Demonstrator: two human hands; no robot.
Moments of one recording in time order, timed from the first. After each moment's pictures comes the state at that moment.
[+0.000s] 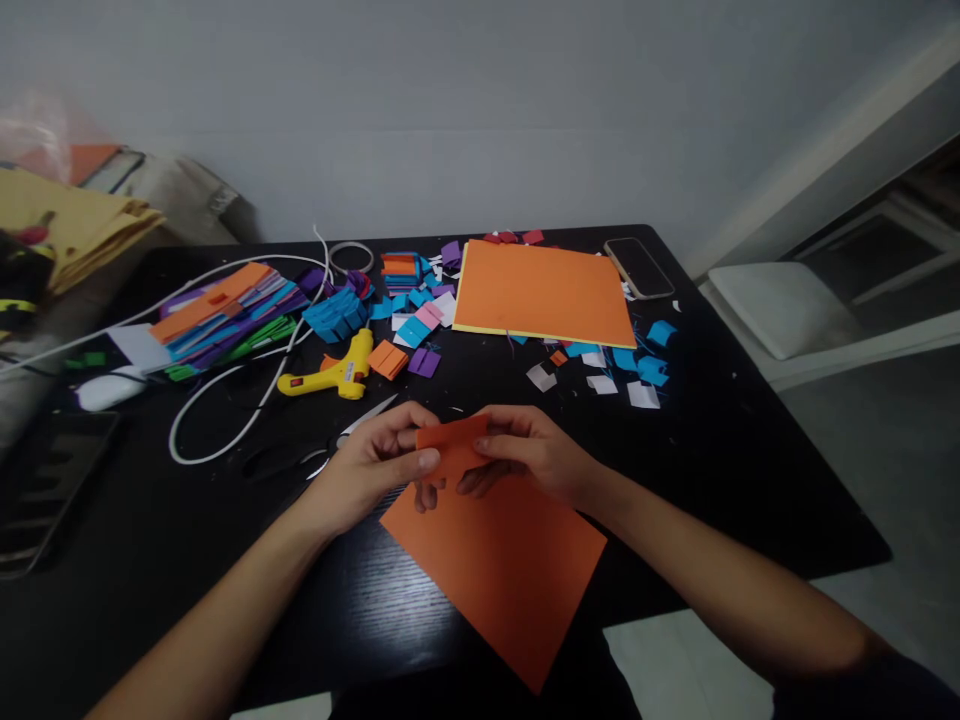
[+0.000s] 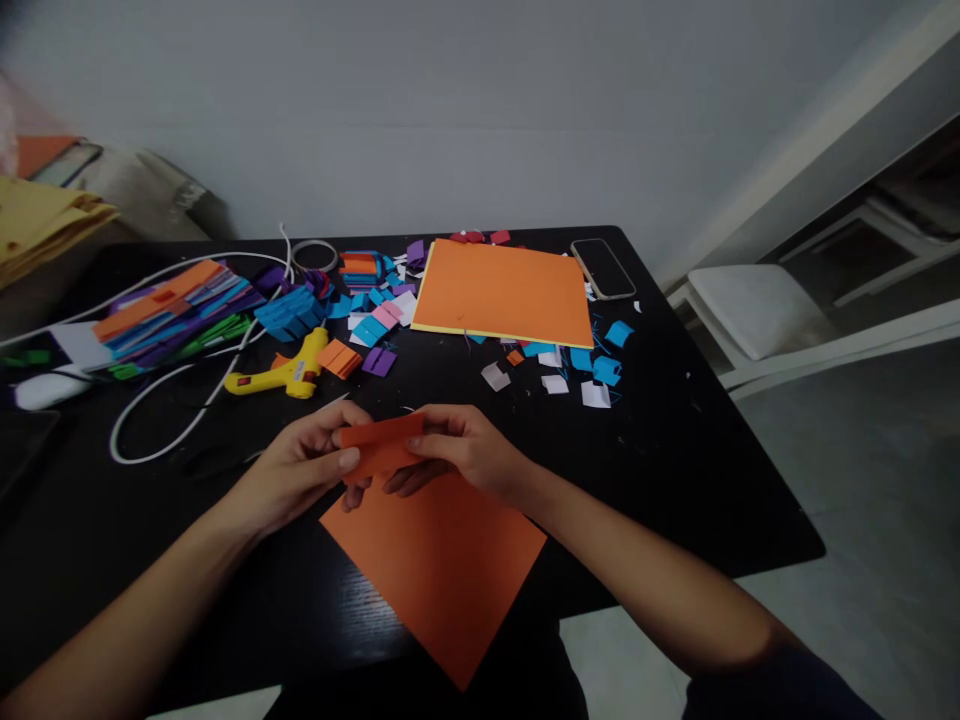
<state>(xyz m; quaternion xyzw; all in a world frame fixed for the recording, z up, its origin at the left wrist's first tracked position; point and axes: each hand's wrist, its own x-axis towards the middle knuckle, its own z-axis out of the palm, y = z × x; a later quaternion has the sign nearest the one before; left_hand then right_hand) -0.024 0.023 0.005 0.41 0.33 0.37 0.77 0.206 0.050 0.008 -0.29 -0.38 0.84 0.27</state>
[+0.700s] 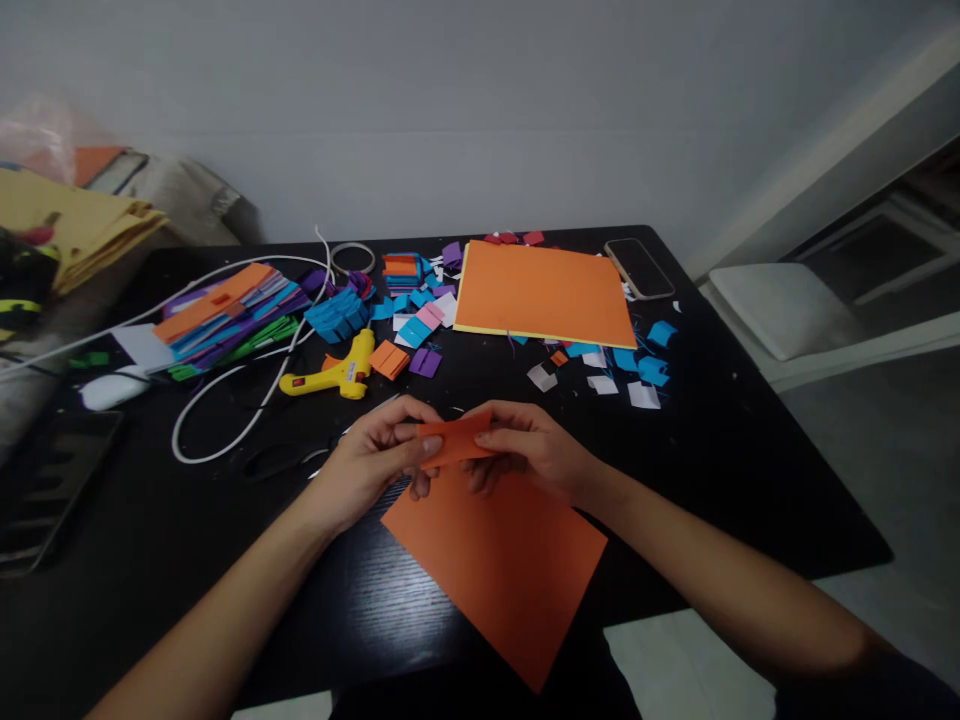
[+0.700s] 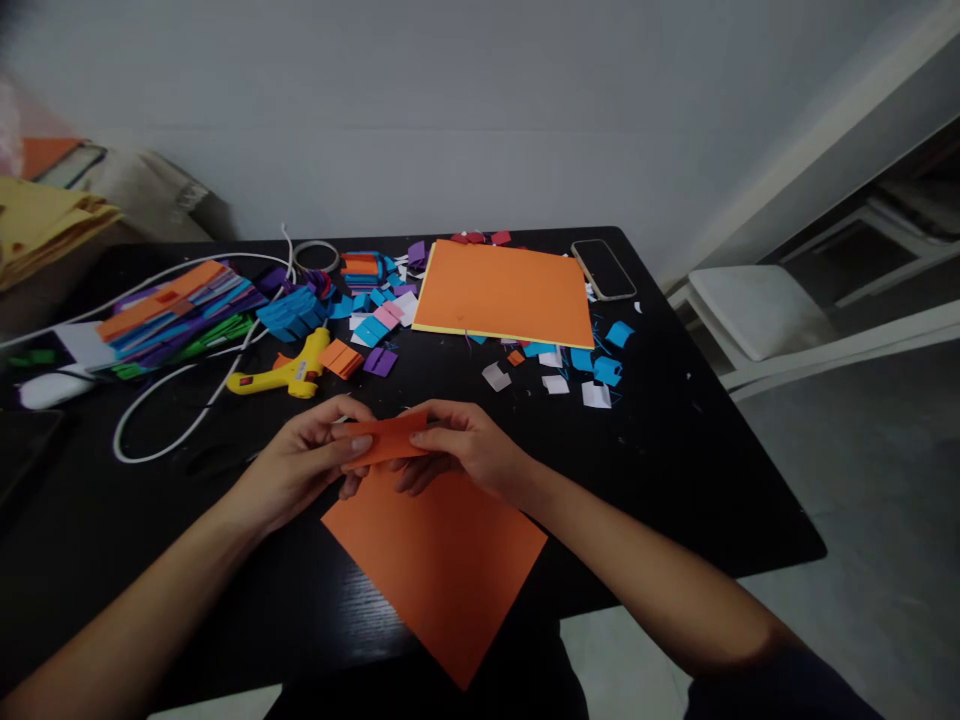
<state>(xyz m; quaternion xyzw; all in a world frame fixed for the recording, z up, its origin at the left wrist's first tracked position) -0.021 0.024 0.007 0.37 0.38 0.40 0.75 0.205 0.053 0.001 -0.29 -0.36 0.84 0.28</state>
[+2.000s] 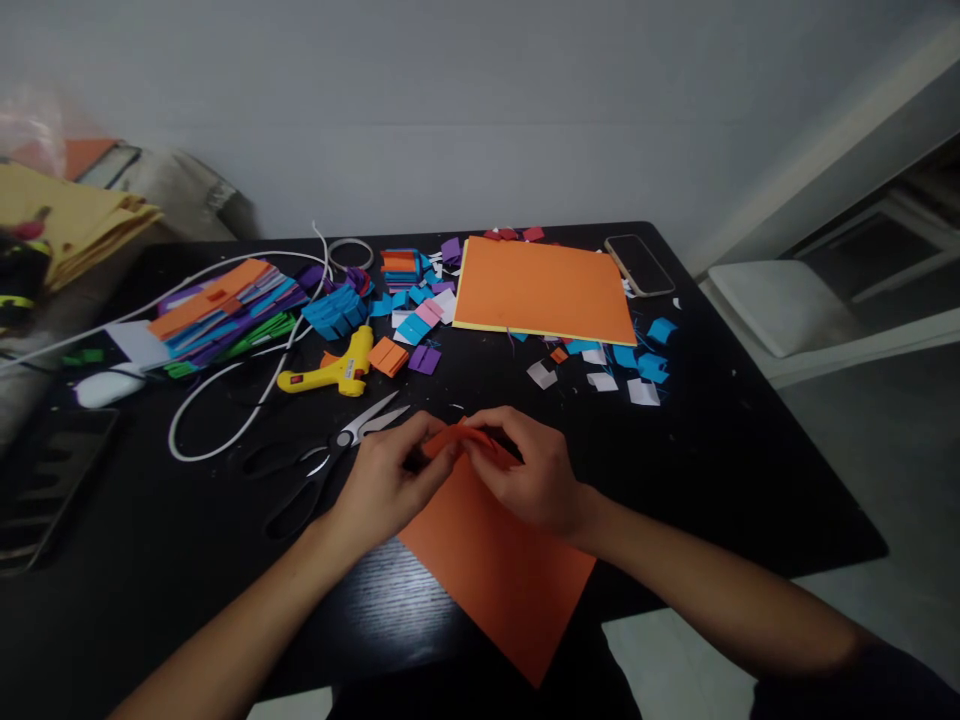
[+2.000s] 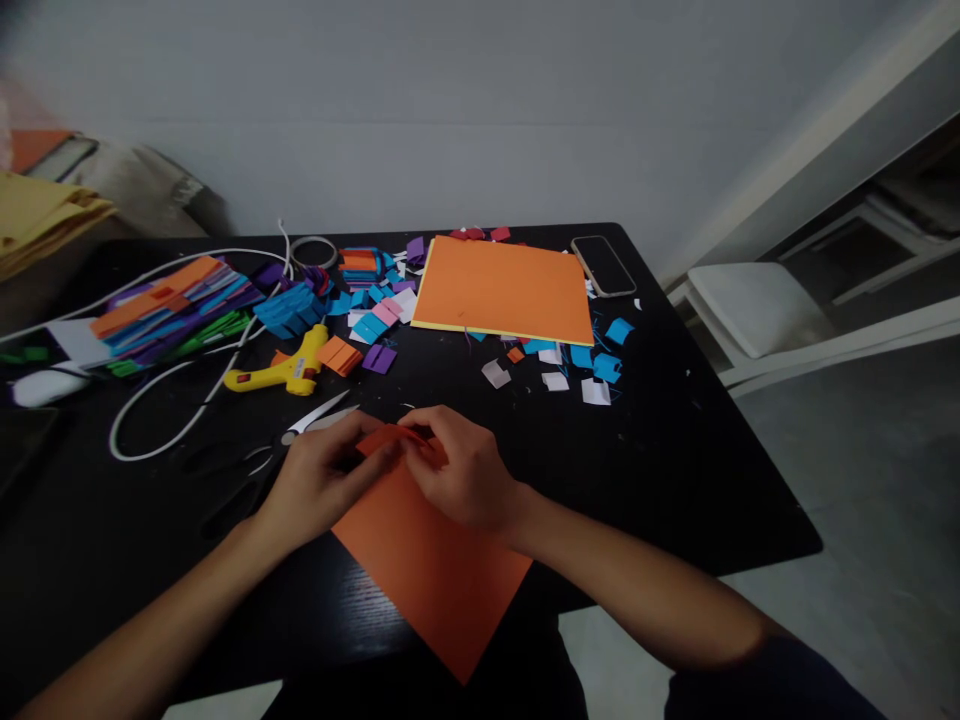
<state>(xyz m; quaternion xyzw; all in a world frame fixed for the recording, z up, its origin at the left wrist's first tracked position) -0.003 0.012 0.005 0.71 0.54 0.30 0.33 0.193 0.025 -0.013 -0.40 -0.75 0.29 0.44</state>
